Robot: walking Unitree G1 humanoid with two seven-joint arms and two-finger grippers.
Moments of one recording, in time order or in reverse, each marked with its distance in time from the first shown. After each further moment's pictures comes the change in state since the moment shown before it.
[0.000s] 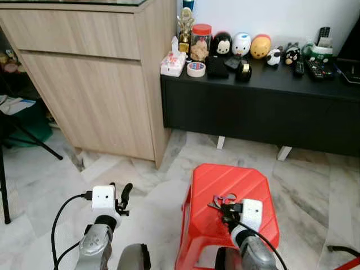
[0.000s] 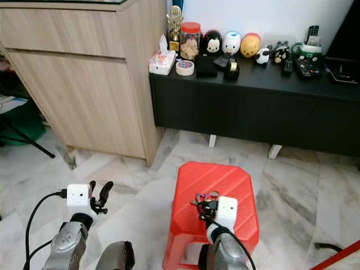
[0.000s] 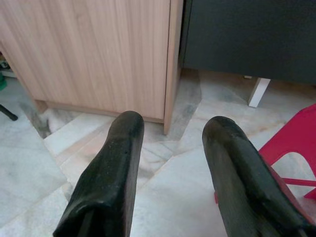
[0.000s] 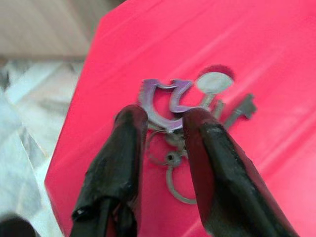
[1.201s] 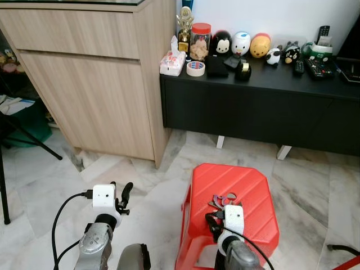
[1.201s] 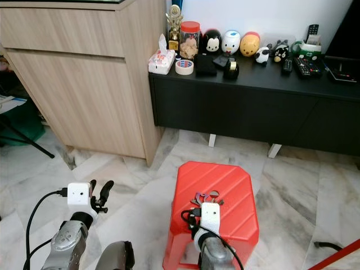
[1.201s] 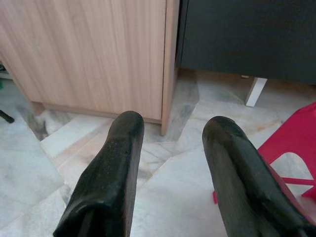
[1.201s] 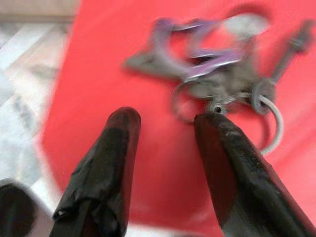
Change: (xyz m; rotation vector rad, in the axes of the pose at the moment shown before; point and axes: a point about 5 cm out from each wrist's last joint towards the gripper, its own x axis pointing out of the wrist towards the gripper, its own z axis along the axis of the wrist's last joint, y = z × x) left arm 0.002 -0.001 0.002 0.002 -0.003 -0.014; right arm 0.006 -0.002 -0.018 0.027 0.143 -0.072
